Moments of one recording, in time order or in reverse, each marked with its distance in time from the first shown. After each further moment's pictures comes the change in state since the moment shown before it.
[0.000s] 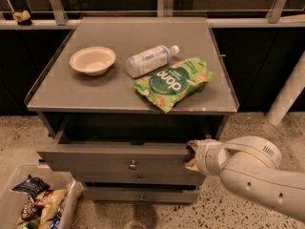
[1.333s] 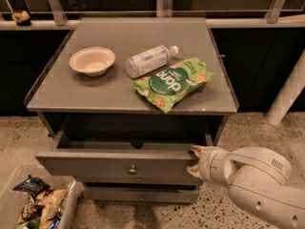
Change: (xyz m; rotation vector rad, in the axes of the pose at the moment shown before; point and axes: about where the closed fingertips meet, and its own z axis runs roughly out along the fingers) arm -0.001 0.015 -0.019 0.018 -0.017 0.010
